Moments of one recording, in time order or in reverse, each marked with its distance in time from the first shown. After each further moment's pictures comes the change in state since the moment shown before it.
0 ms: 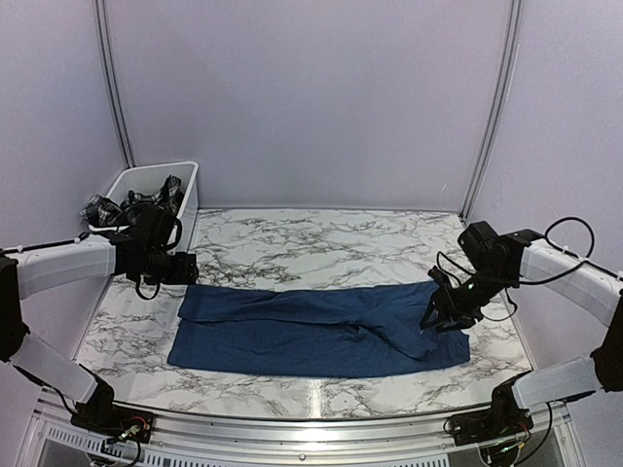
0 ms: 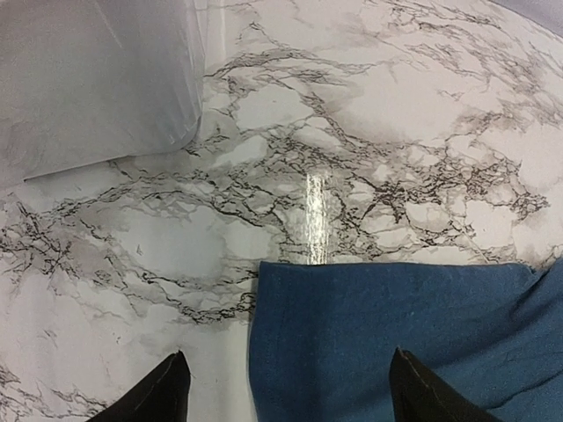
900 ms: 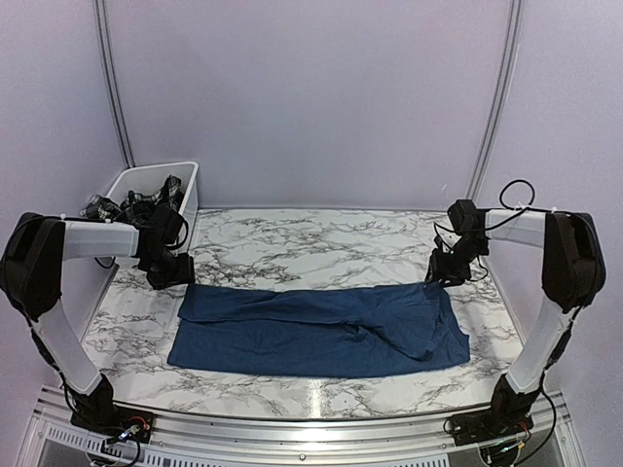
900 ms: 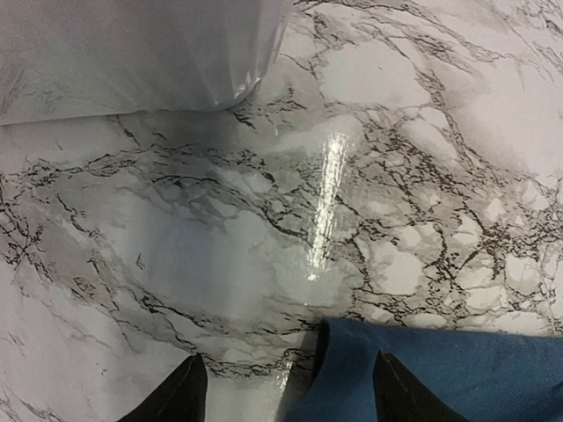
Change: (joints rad) left arm 0.108 0.293 0.150 -0.051 0.037 -0.119; right arm -0.198 0.541 0.333 0.304 0.297 -0.019
